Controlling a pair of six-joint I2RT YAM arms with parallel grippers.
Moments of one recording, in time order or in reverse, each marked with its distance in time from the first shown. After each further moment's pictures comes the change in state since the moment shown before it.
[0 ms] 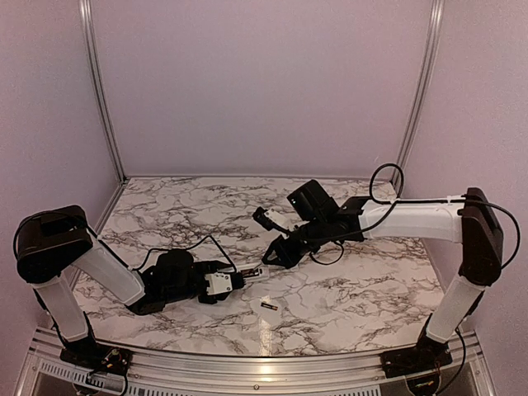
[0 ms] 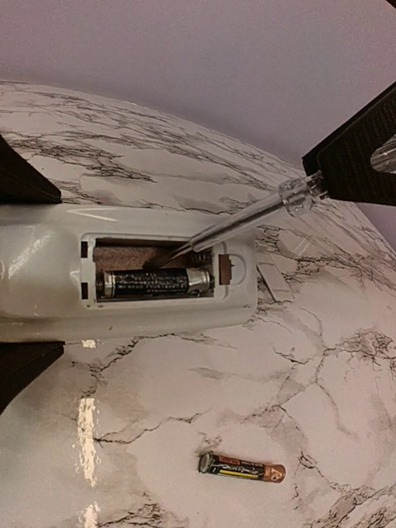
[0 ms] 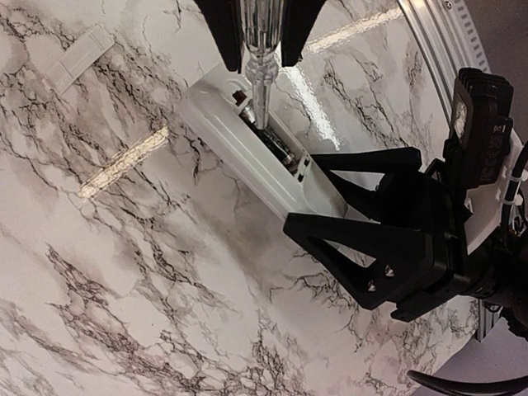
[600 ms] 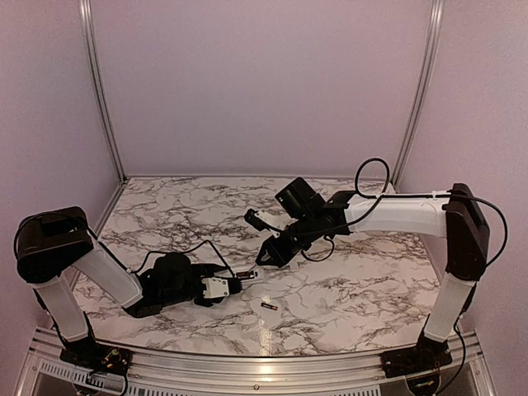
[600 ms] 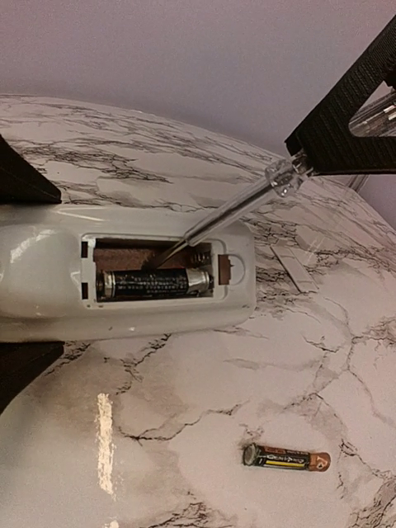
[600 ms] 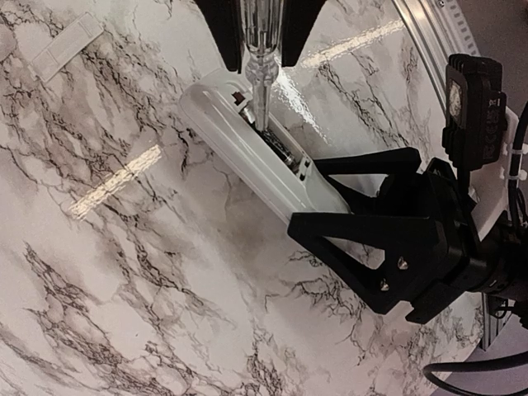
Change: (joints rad) left arm 0.000 0.000 -0.037 0.022 -0.034 0.061; right arm 0.004 0.103 0.133 -0.108 -0.007 0.002
